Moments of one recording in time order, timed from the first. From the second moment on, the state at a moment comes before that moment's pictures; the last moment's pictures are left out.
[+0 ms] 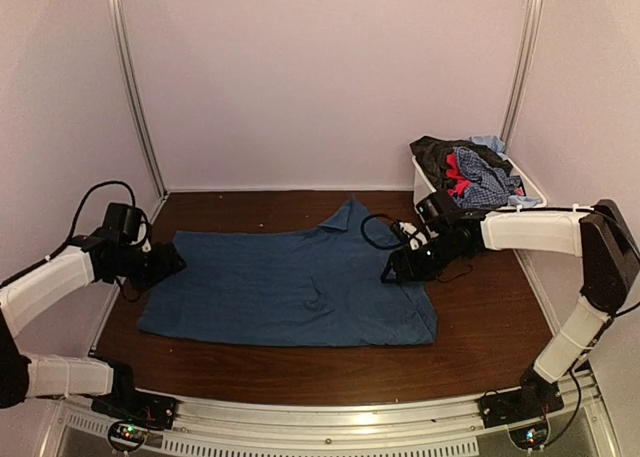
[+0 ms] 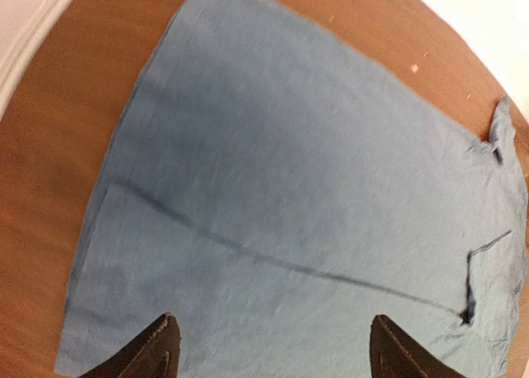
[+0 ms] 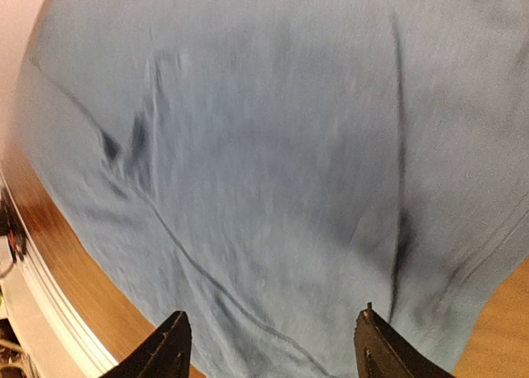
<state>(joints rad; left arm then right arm) -0.14 1.05 0.64 -0.53 0.08 -0.59 0.56 1.62 1.00 -0.45 -0.35 0.31</state>
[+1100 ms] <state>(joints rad) -0.12 1.65 1.11 -0.23 0.24 -0.46 0.46 2.55 2.14 -0.43 -0.41 0.40</state>
